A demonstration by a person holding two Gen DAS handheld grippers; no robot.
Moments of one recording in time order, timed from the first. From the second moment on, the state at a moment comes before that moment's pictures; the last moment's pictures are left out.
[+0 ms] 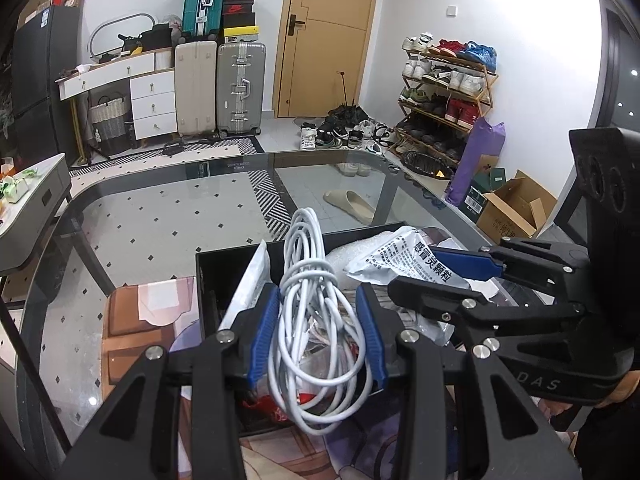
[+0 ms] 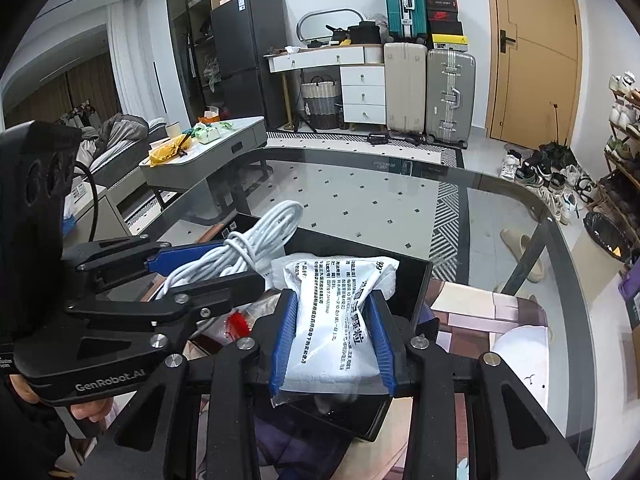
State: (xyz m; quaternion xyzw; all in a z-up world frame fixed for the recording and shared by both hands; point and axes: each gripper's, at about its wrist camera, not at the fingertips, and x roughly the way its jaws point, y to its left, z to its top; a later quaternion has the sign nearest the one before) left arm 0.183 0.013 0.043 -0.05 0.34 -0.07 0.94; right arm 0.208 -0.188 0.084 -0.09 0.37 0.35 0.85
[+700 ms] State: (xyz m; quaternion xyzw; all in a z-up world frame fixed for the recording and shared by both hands) left arm 0.155 0.025 0.053 -0.07 0.32 -0.06 0.94; right arm 0.207 -0.210 0.097 -0.05 0.34 0.34 0.88
